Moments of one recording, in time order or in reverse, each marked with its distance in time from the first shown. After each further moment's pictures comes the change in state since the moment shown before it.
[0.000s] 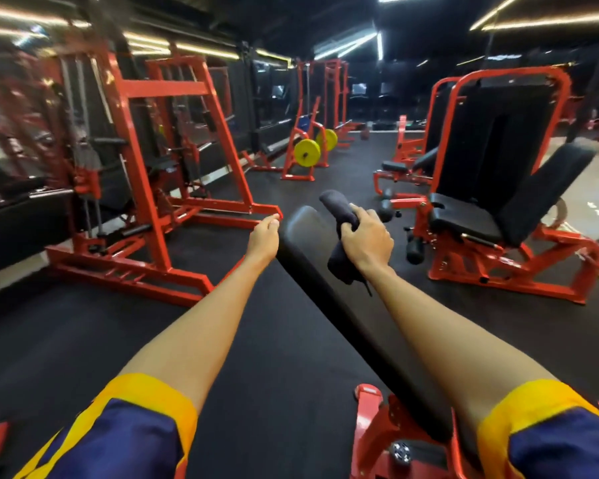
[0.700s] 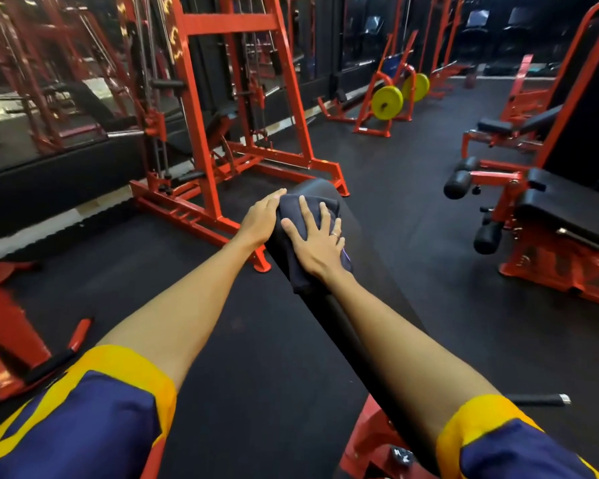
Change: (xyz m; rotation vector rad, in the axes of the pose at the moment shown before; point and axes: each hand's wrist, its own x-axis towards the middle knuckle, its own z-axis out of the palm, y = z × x) left_hand 0.034 -0.009 0.042 0.152 0.050 -0.092; right_hand 0.034 0.035 0.115 0.196 -0.731 -0.129
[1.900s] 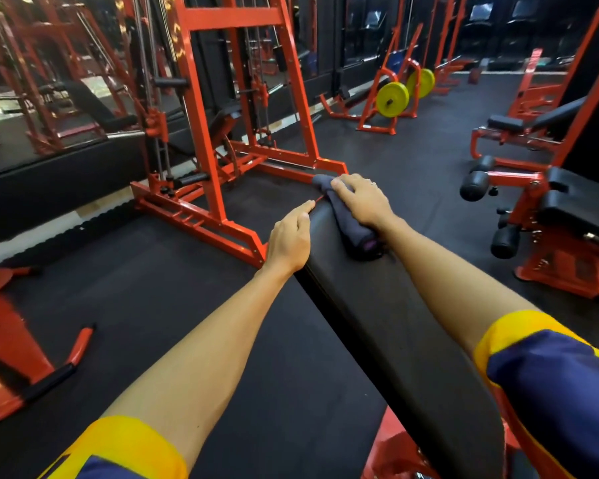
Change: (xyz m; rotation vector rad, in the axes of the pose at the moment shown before) left_hand 0.018 -0.023 0.011 0.050 0.102 0.124; right_hand 0.152 0.013 -0.055 -0.159 0.102 -0.199
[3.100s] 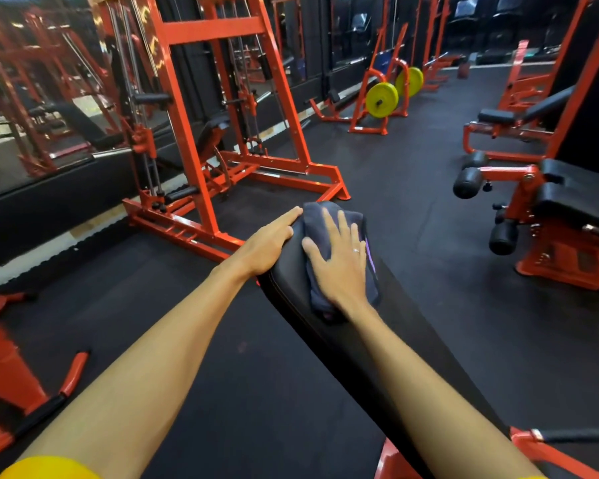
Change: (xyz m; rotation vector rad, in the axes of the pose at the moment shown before) left_hand 0.041 0.007 -0.016 0.083 -0.436 -0.028; right_hand -0.095 -0.013 0.053 0.208 0.203 0.165
